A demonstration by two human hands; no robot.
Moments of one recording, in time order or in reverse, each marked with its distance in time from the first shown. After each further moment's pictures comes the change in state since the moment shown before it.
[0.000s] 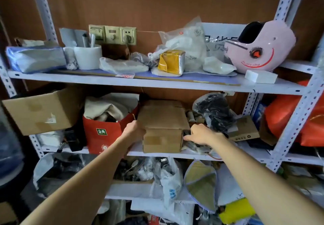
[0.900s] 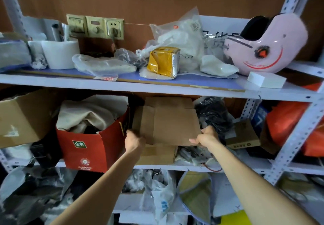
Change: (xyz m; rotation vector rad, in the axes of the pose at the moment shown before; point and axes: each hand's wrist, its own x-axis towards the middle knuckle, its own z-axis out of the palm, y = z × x) left_hand 0.045 0.024 0.065 -0.585 0.160 -0.286; right_hand 0.085 0.061 0.013 0.747 0.236 0.486
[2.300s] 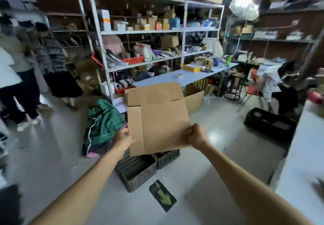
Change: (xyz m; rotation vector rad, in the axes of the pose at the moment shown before) left_hand -0.986 -0.132 0.101 0.343 -2.269 0.806; right_hand -0.959 0.508 -0.258 0.091 1.634 1.241
